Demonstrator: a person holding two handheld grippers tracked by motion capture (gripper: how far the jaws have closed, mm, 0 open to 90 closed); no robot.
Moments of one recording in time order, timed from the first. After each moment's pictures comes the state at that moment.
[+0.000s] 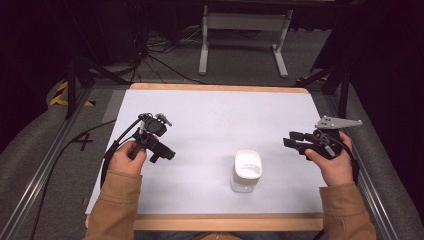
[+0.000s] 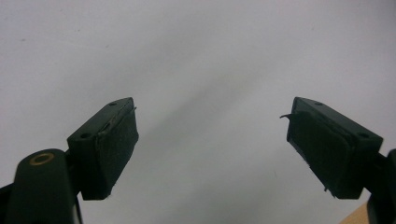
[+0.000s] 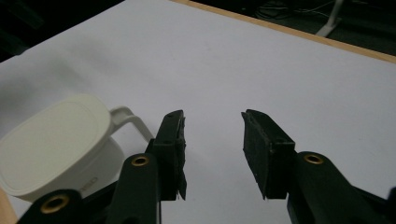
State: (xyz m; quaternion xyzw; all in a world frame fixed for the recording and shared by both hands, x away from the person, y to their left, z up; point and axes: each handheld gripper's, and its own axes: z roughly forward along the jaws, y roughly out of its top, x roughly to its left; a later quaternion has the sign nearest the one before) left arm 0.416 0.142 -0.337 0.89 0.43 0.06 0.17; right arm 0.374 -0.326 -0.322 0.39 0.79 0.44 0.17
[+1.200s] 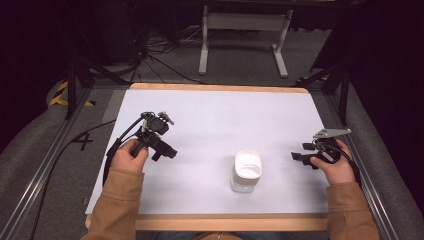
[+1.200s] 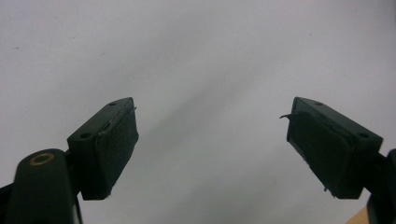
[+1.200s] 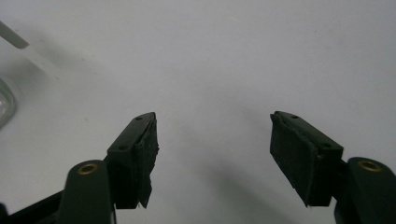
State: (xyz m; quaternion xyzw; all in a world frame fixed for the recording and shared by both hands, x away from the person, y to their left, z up) left arm 0.422 0.139 -0.338 0.89 0.42 0.06 0.17; right arm 0.403 -0.374 -0.401 0.43 0.82 0.33 0.16
